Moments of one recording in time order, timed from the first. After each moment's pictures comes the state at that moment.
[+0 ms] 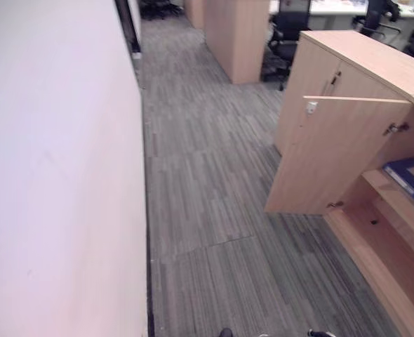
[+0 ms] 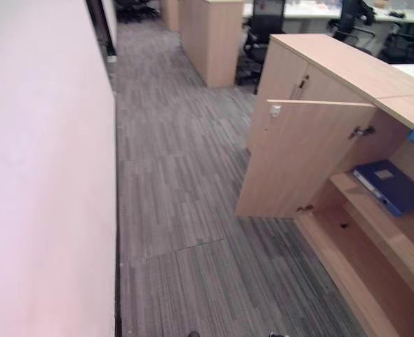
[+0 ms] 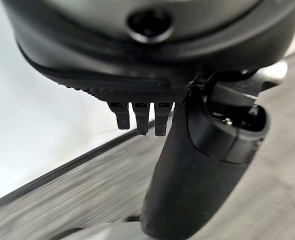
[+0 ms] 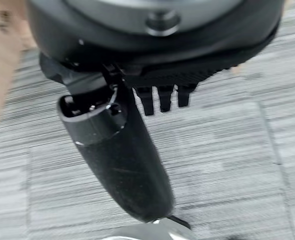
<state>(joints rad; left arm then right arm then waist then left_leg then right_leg) -0.03 0.26 -0.28 1.26 -0.04 -0.02 0.13 -0.06 -0.23 0.24 1.33 0.13 0.05 -0.07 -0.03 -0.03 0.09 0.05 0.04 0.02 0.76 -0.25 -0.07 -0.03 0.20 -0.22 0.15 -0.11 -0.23</state>
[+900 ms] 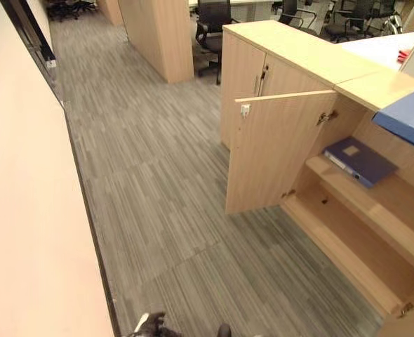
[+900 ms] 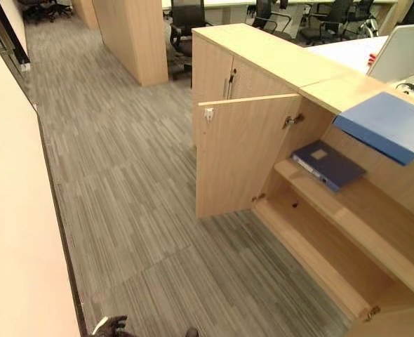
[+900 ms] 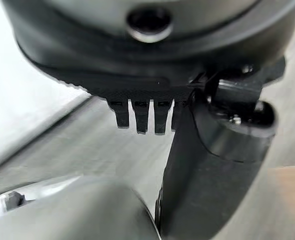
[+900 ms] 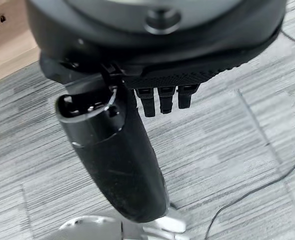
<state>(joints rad) -0.08 0.26 -0.29 1.11 -0.04 -0.07 0.15 -0.05 -0.21 0.30 1.32 0.16 0.03 -0.08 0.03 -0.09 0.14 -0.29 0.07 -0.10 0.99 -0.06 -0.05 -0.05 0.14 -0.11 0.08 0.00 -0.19</state>
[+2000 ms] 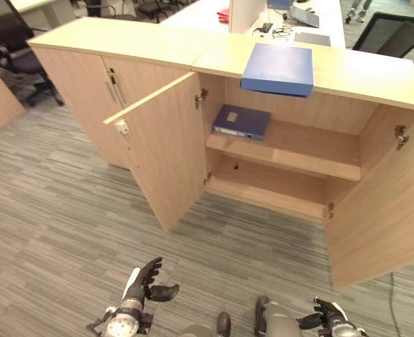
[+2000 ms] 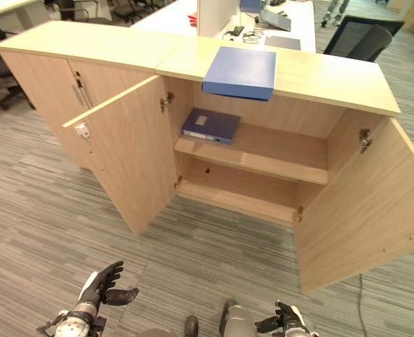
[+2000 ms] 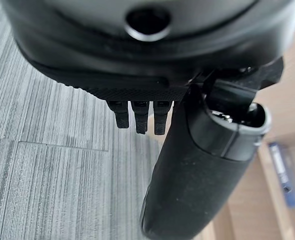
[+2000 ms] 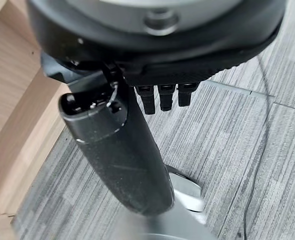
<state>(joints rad) 0.13 0.39 -0.11 0.52 -0.05 -0.02 0.09 -0.03 -0.32 0.18 0.99 0.12 0.04 -0.10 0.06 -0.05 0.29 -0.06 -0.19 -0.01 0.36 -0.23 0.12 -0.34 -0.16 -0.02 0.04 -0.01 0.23</state>
